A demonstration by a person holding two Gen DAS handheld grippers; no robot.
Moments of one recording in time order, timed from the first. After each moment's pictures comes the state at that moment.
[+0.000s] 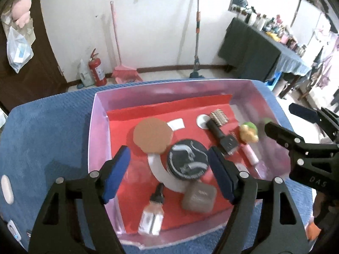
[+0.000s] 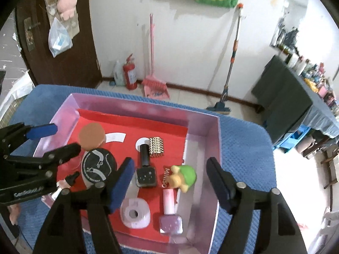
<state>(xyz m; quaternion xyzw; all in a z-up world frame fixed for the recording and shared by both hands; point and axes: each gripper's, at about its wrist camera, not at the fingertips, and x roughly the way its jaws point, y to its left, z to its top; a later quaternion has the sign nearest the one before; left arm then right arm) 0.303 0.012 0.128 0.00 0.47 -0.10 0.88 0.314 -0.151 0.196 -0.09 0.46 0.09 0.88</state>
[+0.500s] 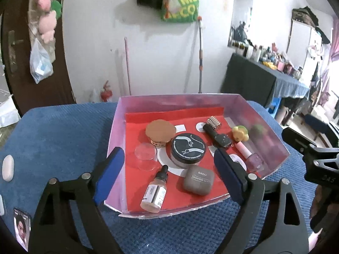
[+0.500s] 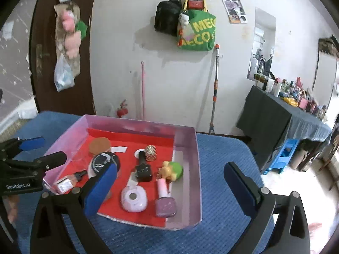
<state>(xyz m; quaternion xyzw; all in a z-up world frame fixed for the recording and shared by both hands) 0.209 0.017 0.125 -0.01 0.32 -0.06 0.95 0.208 -0.178 0.195 -0.05 0.30 0.06 0.95</state>
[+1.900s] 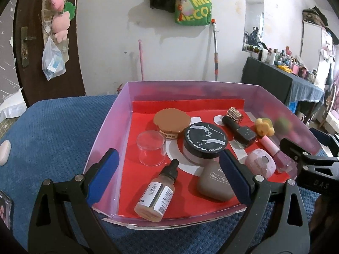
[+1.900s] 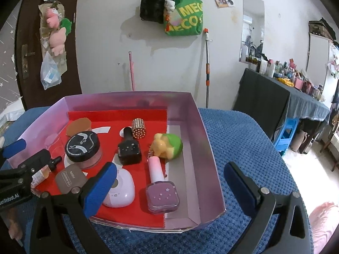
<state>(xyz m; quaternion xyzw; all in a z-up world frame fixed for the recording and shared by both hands) 0.220 0.007 0.070 -0.01 0.30 0.00 0.95 0.232 -0.181 0.115 -0.03 0.32 0.03 0.94</state>
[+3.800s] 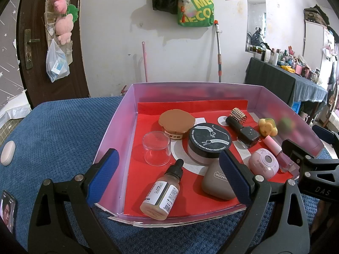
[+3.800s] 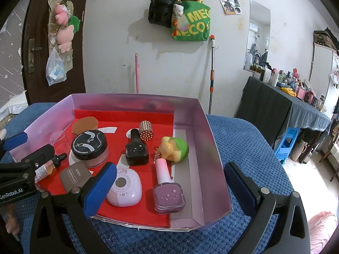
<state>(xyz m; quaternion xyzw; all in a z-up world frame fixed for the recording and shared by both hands) 0.216 0.010 0.071 0.00 0.29 0.01 0.96 0.222 -0.171 0.118 -0.05 0.31 0.04 0.95</state>
